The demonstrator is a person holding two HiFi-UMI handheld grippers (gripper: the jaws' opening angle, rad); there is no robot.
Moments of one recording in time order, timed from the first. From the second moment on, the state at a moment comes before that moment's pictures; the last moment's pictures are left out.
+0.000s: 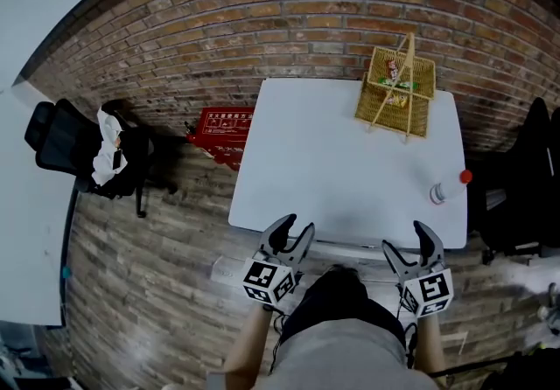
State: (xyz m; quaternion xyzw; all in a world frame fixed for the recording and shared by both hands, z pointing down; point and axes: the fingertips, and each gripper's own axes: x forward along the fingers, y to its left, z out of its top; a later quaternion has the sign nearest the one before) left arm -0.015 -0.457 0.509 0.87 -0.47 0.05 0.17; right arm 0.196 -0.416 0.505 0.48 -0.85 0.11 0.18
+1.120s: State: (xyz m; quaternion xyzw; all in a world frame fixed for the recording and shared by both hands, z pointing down) left arm 0.064 -0.480 0.480 0.87 -0.47 0.04 0.13; right arm 0.167 -0.464 0.477 0.54 -0.83 0.07 0.10
